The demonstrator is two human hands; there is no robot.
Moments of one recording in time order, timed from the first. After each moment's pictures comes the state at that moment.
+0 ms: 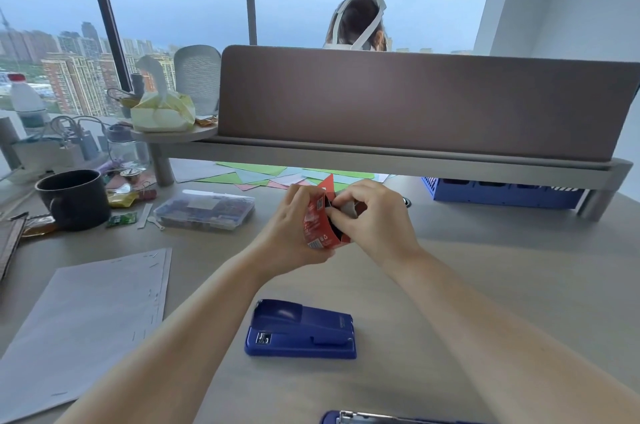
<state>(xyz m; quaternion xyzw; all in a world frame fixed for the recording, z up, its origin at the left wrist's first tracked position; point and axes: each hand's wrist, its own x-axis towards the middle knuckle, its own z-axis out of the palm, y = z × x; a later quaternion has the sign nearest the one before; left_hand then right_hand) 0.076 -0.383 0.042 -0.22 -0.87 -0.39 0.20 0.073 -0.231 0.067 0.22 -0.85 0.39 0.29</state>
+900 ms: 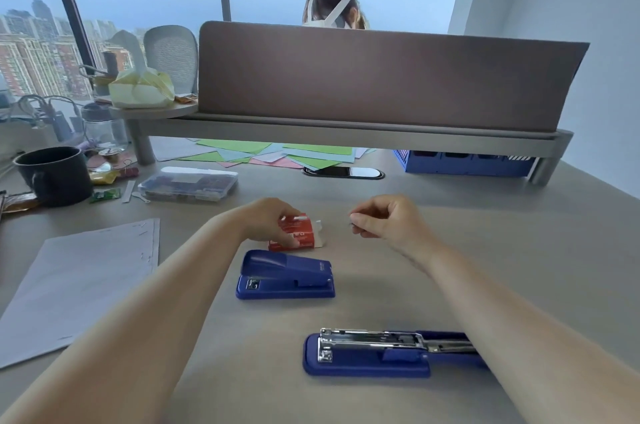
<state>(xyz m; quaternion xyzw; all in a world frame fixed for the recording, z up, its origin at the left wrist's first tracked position) 0.079 -0.390 0.037 -0.14 -0.97 -0.16 -0.11 0.117 -0.172 0.034 0.14 -0.81 0.57 0.05</state>
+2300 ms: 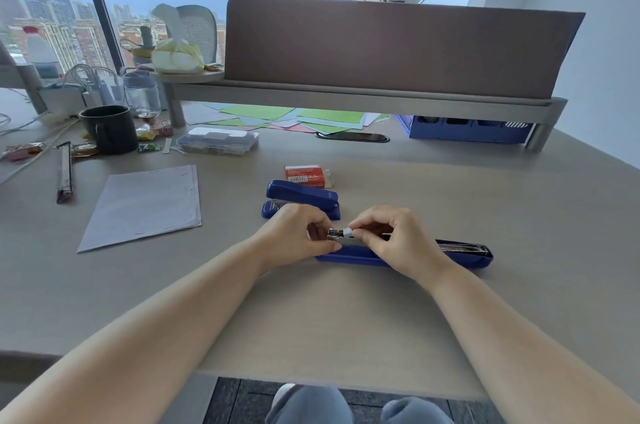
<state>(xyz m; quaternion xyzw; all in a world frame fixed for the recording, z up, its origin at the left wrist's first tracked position) 0.231 -0.363 -0.009 -0.21 -0.92 -0.34 0.05 0.238 -0.171 -0.012 0.26 -0.86 0.40 0.15</state>
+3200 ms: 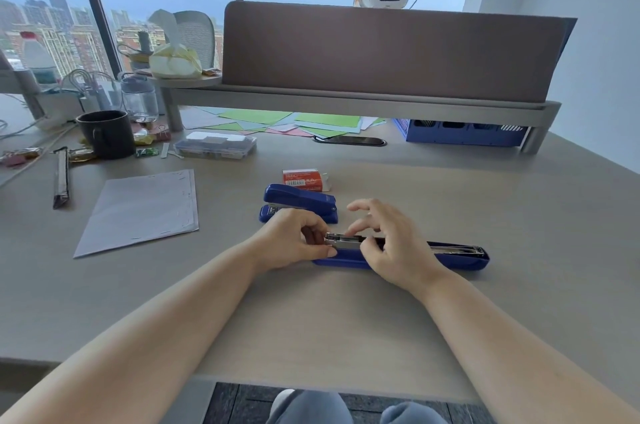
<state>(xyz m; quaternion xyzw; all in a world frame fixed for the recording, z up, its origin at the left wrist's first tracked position) 0.232 -0.366 -0.010 -0.21 -0.90 -0.38 0.01 0.254 -0.176 -0.007 0.26 -0.89 0.34 0.16</state>
